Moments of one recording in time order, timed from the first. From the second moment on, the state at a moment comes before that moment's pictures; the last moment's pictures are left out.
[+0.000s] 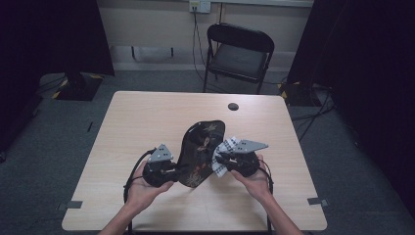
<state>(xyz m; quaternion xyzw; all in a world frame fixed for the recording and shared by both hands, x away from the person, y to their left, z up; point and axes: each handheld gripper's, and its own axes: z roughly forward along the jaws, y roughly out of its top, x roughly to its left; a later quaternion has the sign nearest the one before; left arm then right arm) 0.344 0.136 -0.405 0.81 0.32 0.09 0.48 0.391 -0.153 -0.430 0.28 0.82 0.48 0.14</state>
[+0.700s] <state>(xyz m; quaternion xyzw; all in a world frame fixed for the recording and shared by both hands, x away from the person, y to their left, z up) 0.344 0.136 -0.406 0.81 0.32 0.08 0.48 0.405 -0.166 -0.436 0.30 0.81 0.48 0.14</state>
